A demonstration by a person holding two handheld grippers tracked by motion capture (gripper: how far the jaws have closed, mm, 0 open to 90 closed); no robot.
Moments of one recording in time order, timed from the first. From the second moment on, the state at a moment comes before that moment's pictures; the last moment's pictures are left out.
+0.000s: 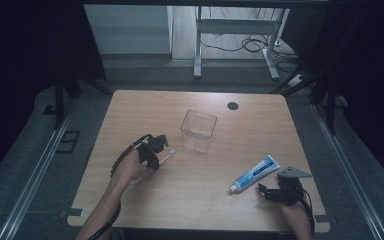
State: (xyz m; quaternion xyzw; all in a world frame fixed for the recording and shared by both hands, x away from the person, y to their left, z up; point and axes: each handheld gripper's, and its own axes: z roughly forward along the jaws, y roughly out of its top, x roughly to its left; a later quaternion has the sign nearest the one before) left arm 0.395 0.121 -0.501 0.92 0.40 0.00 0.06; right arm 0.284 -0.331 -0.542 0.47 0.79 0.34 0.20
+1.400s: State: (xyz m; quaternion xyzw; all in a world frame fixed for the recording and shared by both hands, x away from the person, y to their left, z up) left arm 0.378 0.142 -0.413 0.89 0.37 0.08 0.26; right arm 0.284 -0.331 -0.542 0.47 0.79 0.34 0.20
